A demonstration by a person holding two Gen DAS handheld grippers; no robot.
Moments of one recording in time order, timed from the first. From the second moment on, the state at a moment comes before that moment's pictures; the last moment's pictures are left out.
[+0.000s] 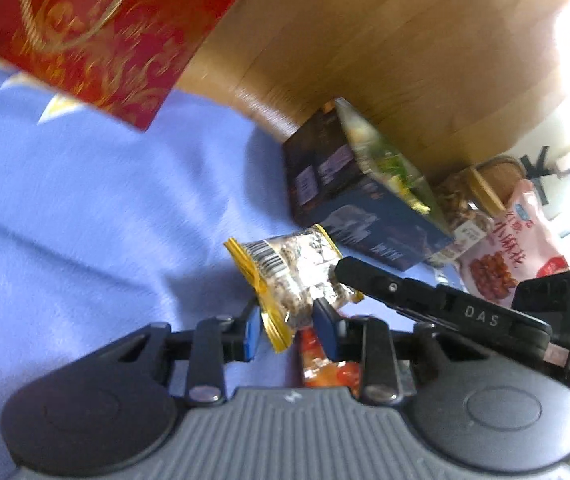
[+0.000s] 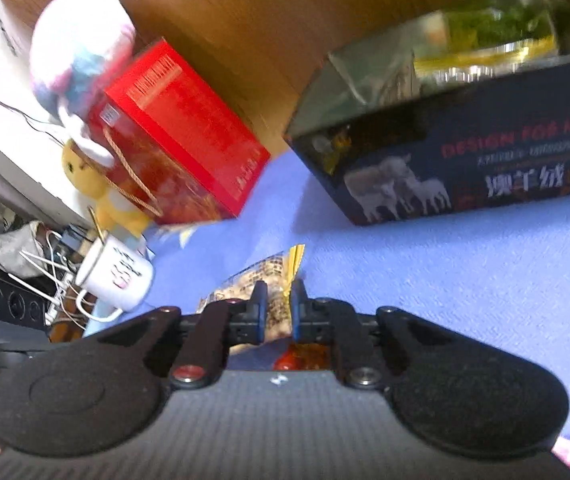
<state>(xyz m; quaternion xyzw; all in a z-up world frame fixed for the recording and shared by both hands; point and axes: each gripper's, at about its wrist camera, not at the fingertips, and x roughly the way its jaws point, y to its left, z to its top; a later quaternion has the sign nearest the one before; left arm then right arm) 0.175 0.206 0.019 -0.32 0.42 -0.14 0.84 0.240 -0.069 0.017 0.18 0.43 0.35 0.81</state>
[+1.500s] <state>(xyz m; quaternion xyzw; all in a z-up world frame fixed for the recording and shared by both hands) 0.185 0.083 0.034 -0.12 0.37 -0.09 0.92 0.141 -0.198 0.016 0.22 0.29 0.26 0.90</state>
